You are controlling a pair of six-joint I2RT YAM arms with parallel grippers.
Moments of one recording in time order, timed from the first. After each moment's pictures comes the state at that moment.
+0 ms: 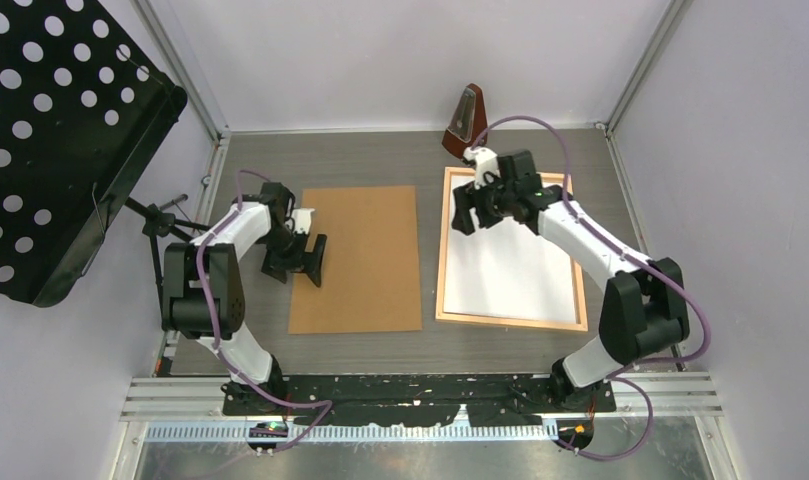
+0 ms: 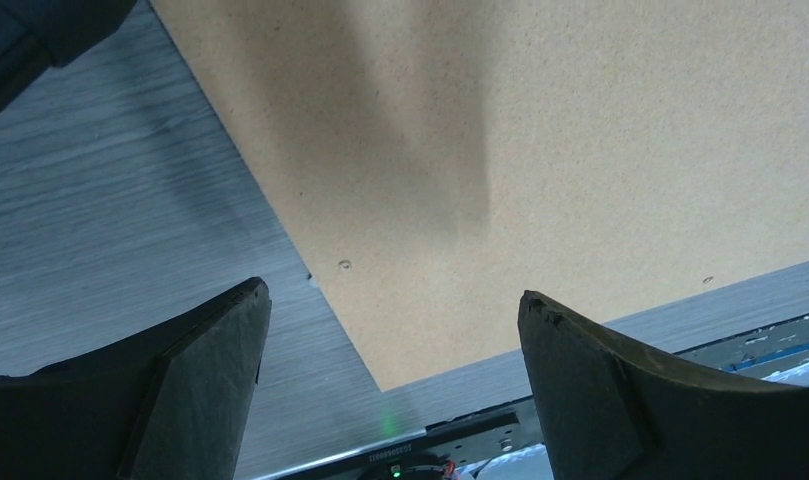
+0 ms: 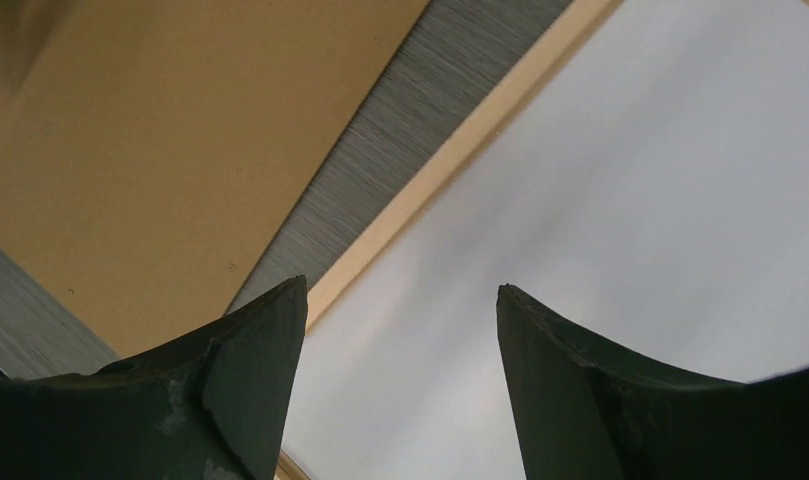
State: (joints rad) left arm -0.04 1.68 1.10 -0.92 0.22 0.13; right arm 0.31 1.51 1.14 -0.40 -0.34 -0.07
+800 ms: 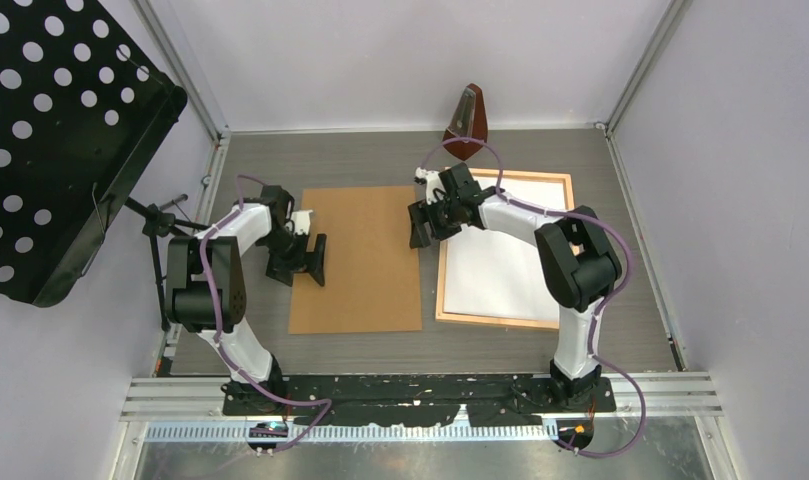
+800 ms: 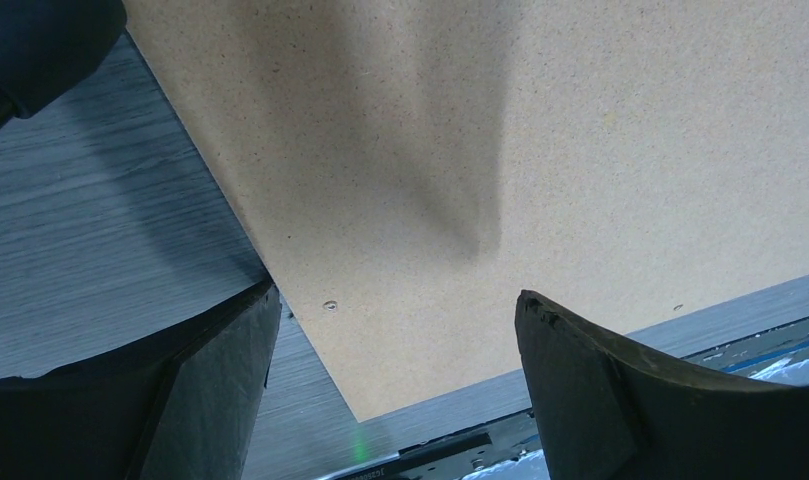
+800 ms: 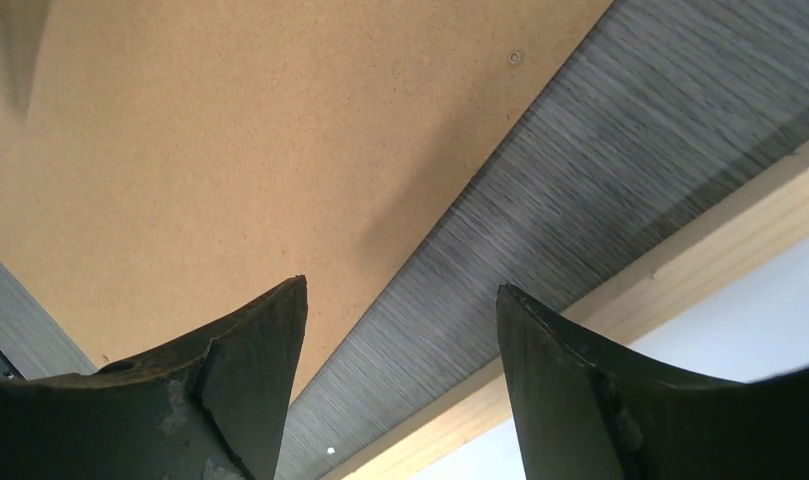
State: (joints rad) left arm -0.02 1.73 1.08 -0.85 0.27 0.07; right arm 0.51 1.94 1.30 -0.29 -0.39 0.09
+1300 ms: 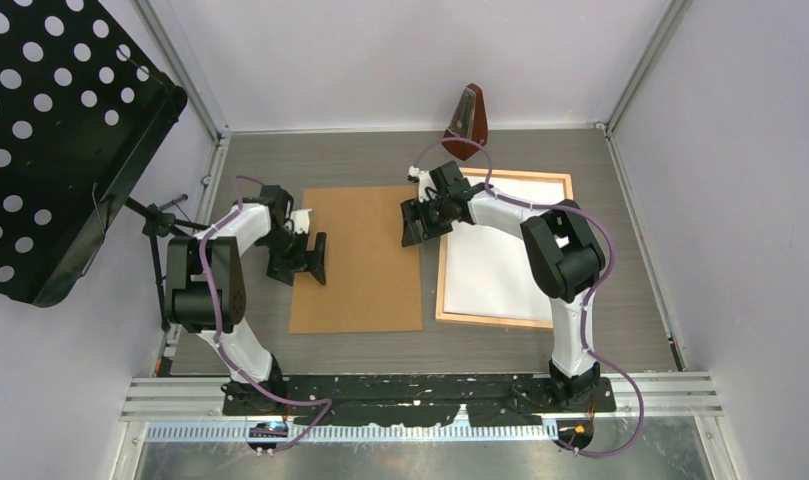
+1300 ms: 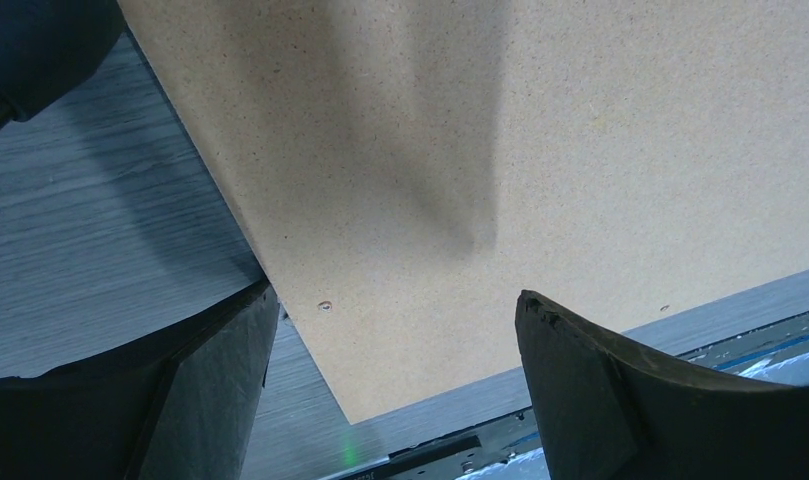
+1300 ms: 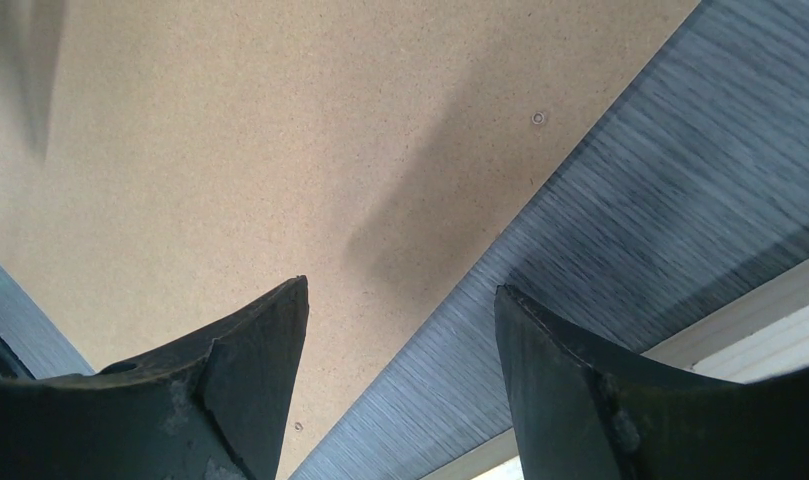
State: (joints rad) left arm -0.02 1.73 1.08 -0.85 0.29 0.05; right arm 0.53 2.06 1.41 -0.31 -0.41 0.15
